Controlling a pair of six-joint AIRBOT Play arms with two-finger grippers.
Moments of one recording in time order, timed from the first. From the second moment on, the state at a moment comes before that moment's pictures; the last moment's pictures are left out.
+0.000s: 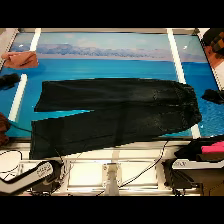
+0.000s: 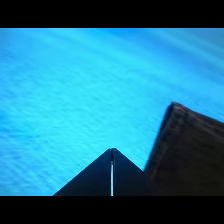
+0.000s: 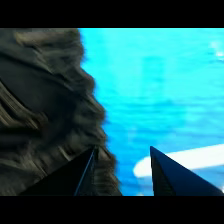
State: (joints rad) left arm 0.45 -1.20 1.15 1.55 -0.70 -1.53; right arm -0.73 -1.52 1.32 -1.32 1.11 1.05
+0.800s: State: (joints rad) left arm 0.66 -1.25 0.92 1.37 -1.34 -1.11; right arm -0.96 -1.48 1.33 -1.24 1.28 0.96
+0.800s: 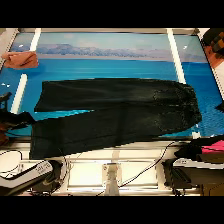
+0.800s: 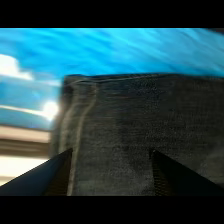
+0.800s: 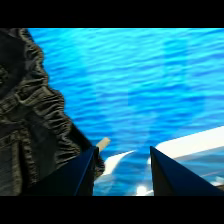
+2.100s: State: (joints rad) left arm 0.63 -1.49 1.01 1.12 -0.79 -1.05; right arm -0.88 -1.48 1.31 -1.05 1.40 0.99
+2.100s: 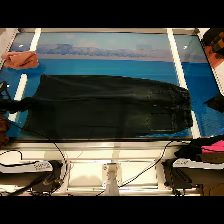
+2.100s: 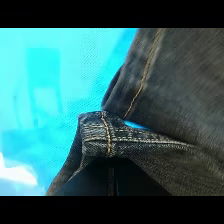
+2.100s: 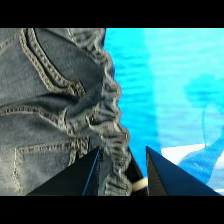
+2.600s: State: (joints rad) left arm 0.54 -1.47 1.04 1.11 -0.65 -1.14; right arm -0.87 -1.49 1.30 -1.05 1.42 0.98
